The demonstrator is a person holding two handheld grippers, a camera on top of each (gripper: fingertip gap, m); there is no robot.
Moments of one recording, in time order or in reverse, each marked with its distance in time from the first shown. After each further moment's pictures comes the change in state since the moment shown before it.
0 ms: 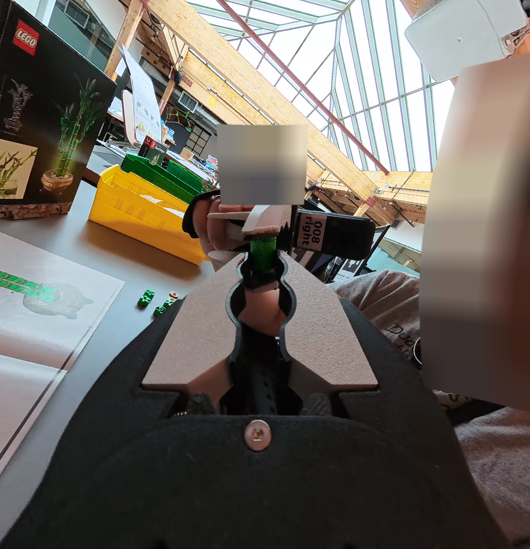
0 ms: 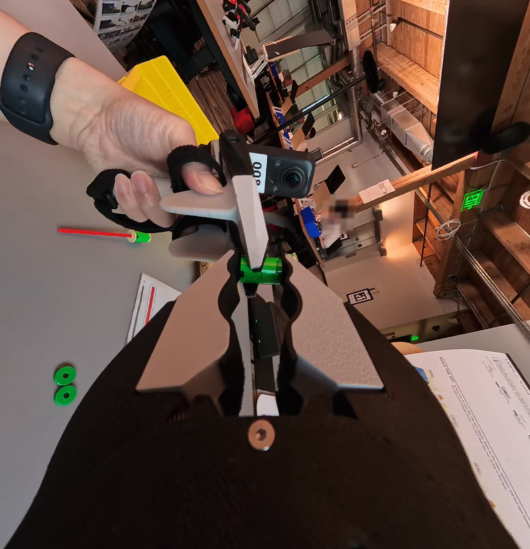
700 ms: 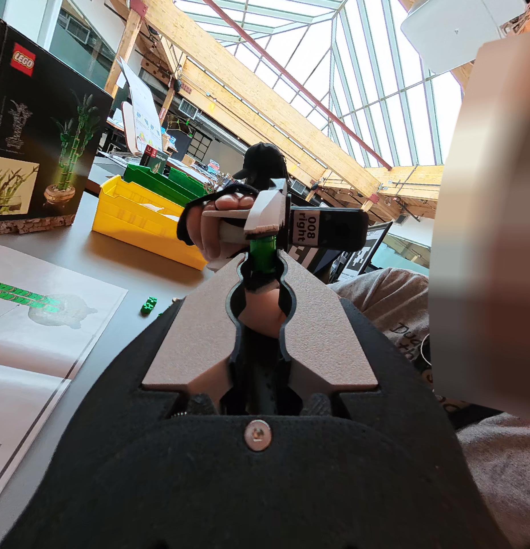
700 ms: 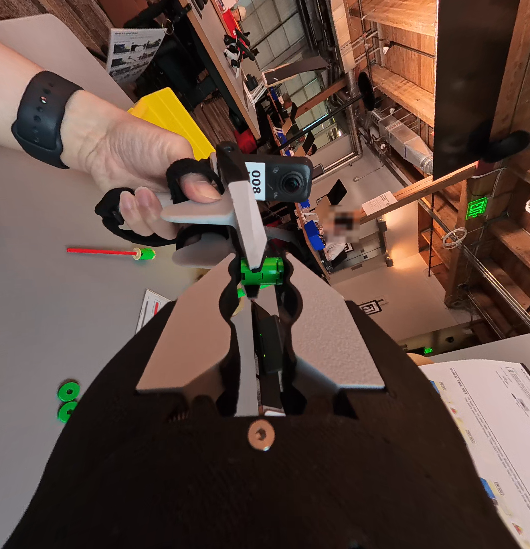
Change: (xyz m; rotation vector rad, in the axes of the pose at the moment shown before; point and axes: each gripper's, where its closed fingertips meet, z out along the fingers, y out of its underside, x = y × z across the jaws) left arm 0.007 -0.003 0.001 0.007 0.000 0.048; right arm 0.003 -0.009 -0.001 0.061 -0.006 0.037
